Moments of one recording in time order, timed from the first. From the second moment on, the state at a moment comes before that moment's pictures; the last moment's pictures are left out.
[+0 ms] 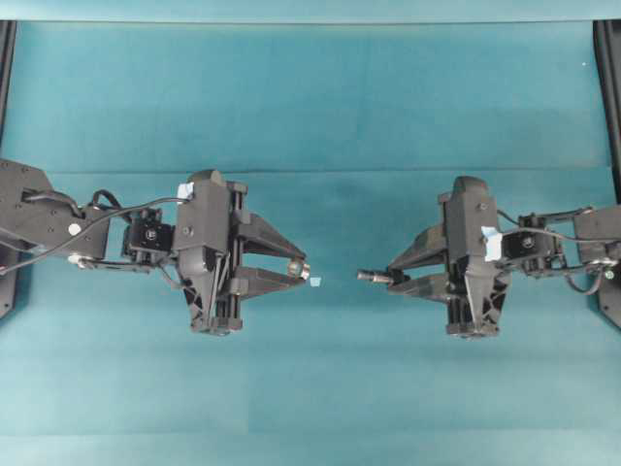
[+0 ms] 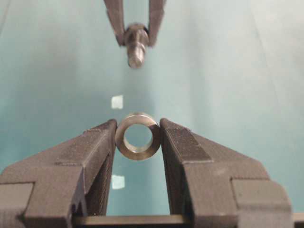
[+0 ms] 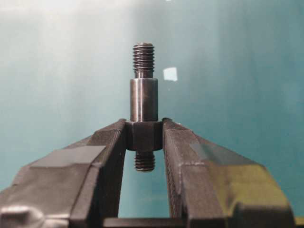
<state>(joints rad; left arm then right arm) -0.04 -0.08 0.76 0.03 -0.28 -0.06 0.06 -0.25 1.00 0.03 -0.13 0.07</state>
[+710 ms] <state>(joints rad) -0.04 -0.01 0.75 0.02 -0.33 -0.07 0.07 -0.10 1.02 0.03 -0.40 0.14</state>
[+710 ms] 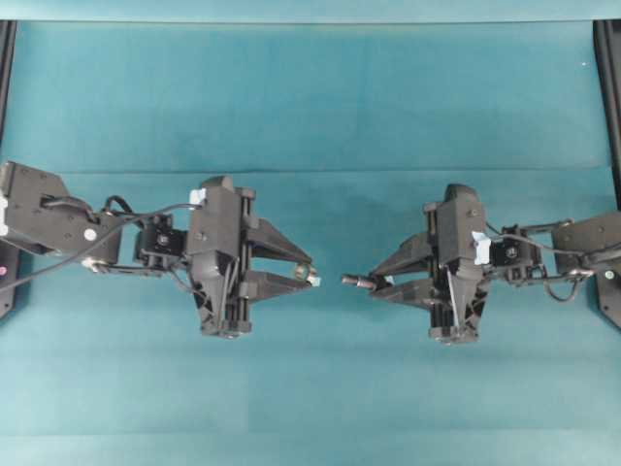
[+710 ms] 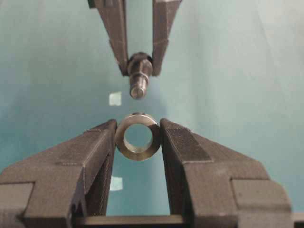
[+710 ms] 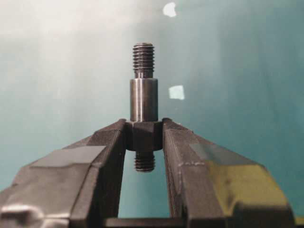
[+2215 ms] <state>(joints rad) -0.05 0.12 0.63 0.02 -0.33 -0.07 0.07 -0.04 0.99 0.03 -0.50 0.15</state>
